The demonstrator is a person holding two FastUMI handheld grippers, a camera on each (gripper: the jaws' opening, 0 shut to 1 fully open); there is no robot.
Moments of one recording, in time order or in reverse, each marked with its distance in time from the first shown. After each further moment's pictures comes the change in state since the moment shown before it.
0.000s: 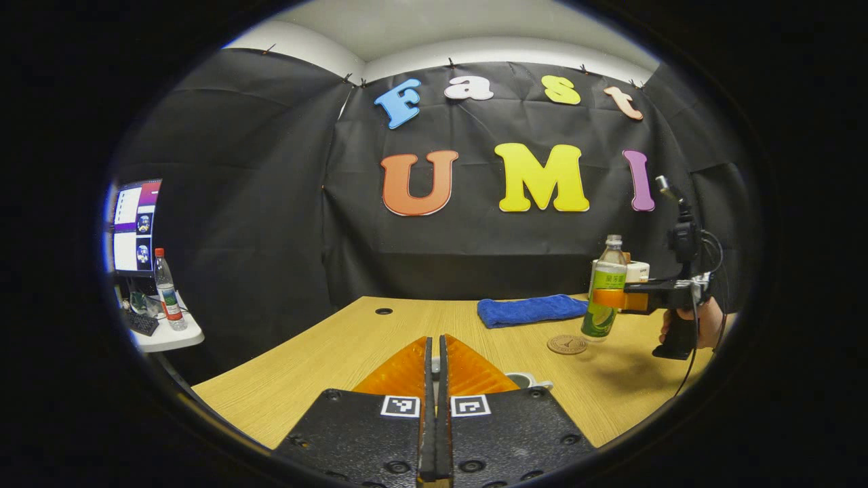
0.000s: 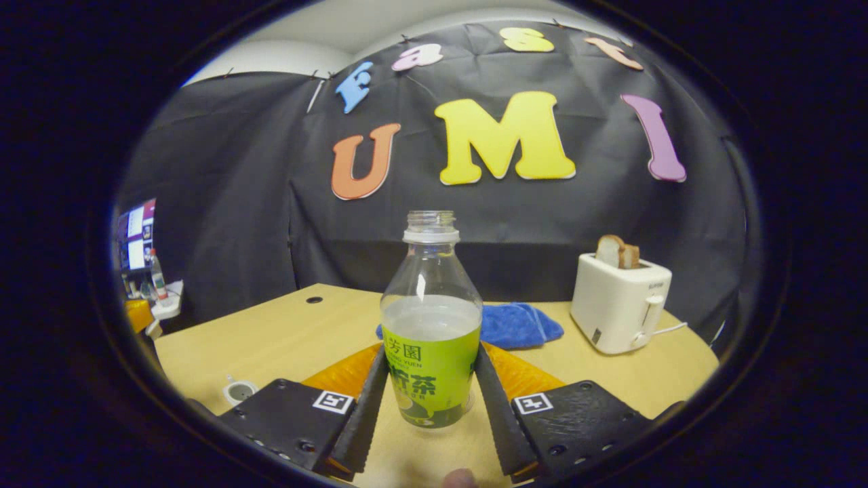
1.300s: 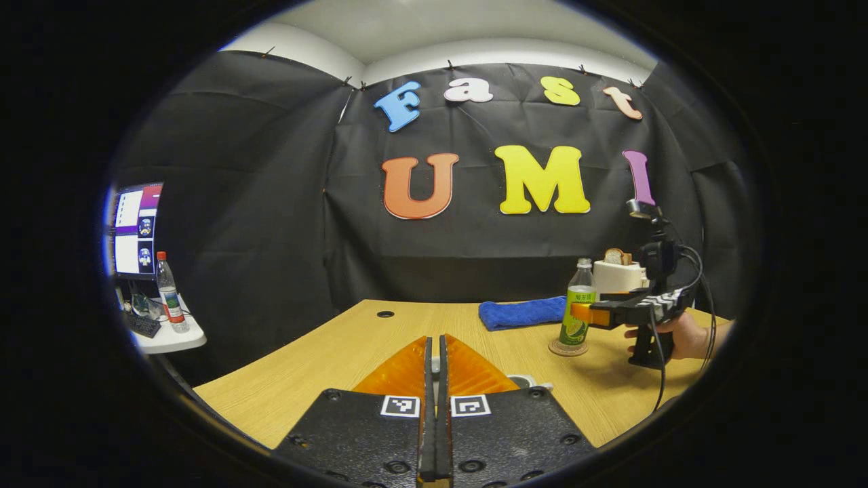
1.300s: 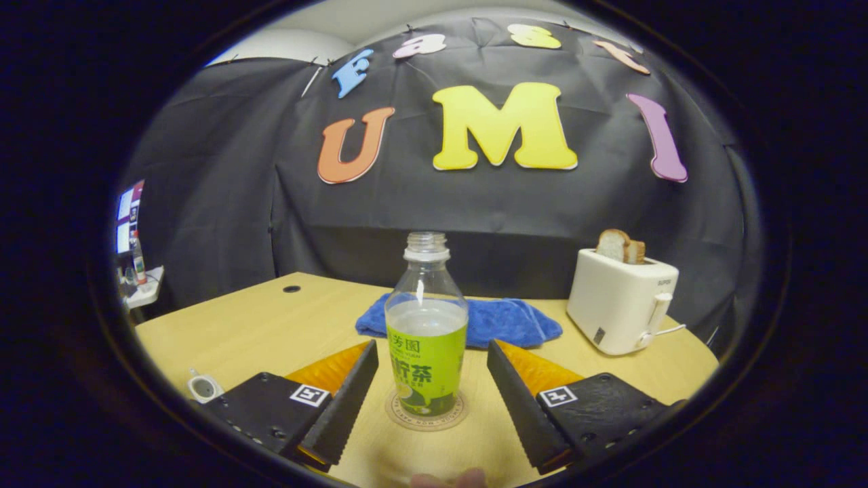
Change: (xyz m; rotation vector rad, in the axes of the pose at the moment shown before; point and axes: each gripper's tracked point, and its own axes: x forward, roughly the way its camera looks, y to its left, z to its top) left arm 0.002 -0.003 0.003 0.009 -0.008 0.007; right arm 0.006 -0.010 -0.014 -0.120 -0.042 -0.140
